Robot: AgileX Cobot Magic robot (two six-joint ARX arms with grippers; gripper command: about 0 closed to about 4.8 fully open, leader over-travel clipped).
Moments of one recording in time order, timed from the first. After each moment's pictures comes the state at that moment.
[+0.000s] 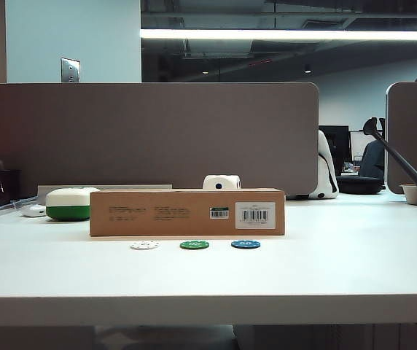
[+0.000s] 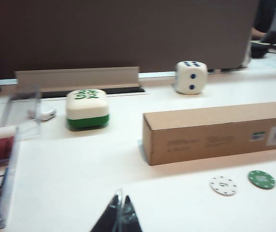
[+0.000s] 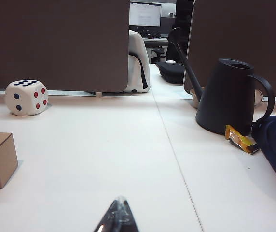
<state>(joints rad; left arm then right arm) -0.15 0.00 0.00 0.02 0.07 0.03 0.10 0.00 0.01 0.08 0.13 -0.05</state>
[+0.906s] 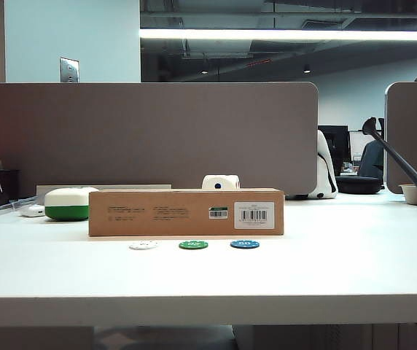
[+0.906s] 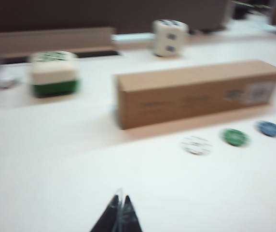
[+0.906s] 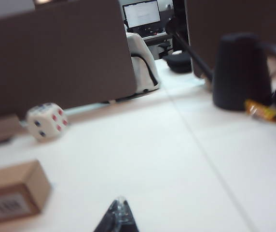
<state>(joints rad) -0.27 0.12 0.00 0.00 0.04 0.03 0.10 0.00 0.01 0.08 0.13 0.27</state>
